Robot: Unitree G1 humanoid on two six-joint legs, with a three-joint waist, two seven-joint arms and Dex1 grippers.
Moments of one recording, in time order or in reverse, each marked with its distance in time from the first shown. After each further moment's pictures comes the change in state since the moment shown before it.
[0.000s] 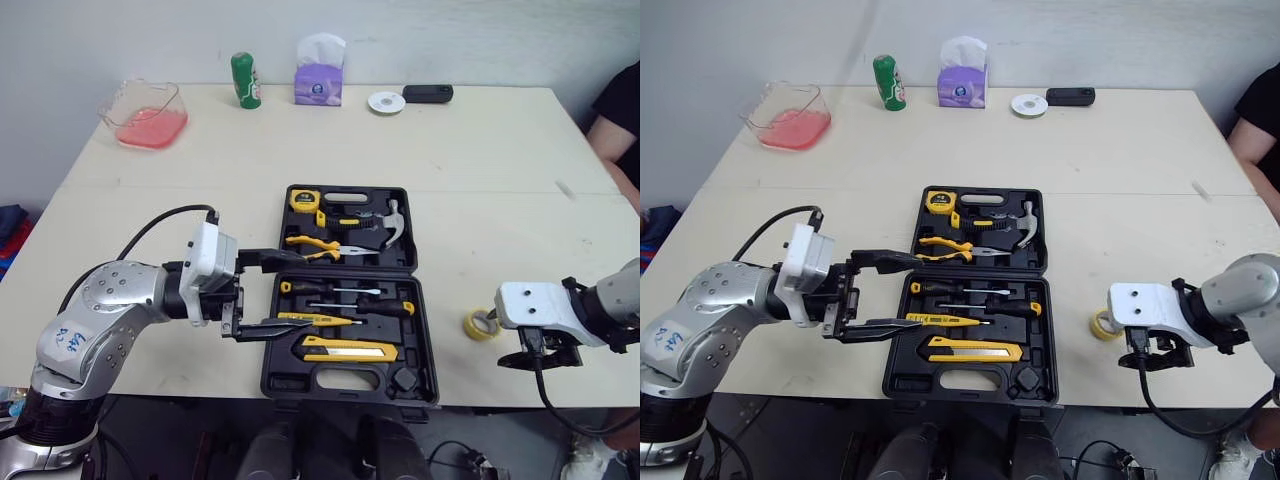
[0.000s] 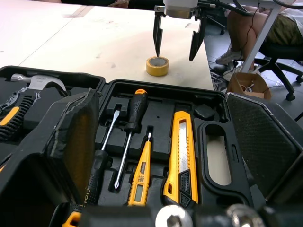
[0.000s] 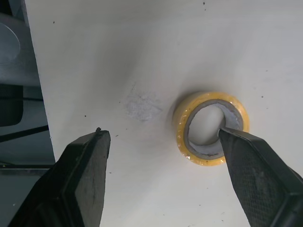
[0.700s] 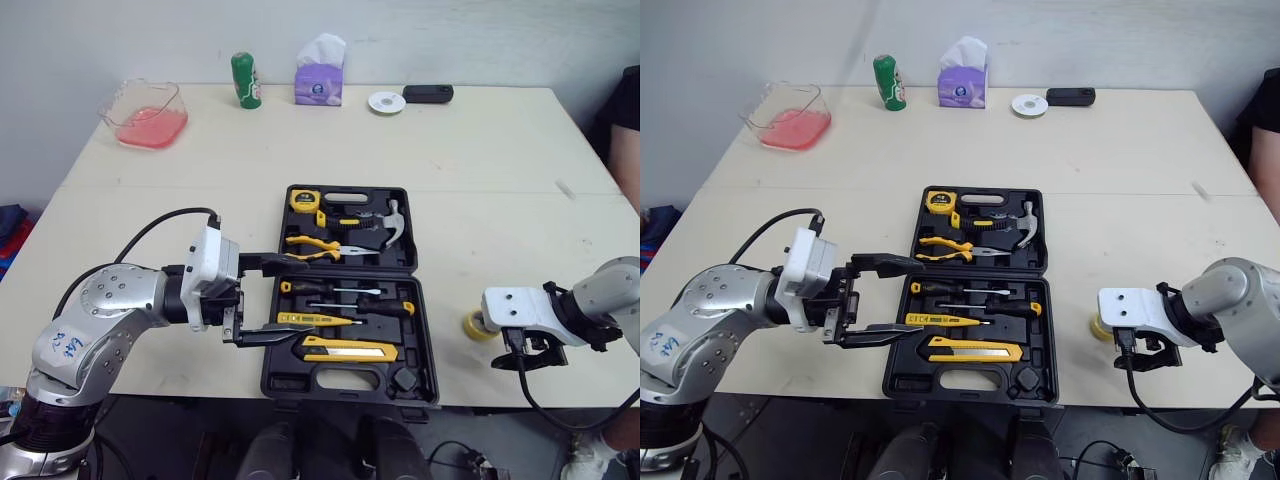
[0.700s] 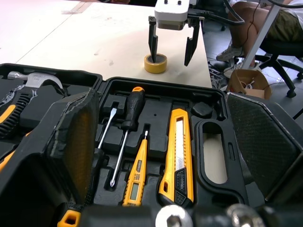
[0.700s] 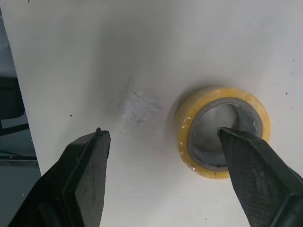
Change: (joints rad) left arm 0.008 0.000 0.002 -0.031 -0.002 0.009 0.024; right arm -0.093 0.043 0.145 0.071 -0.078 -0.003 0.006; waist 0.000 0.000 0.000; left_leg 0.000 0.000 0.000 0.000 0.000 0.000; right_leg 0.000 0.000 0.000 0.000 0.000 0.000
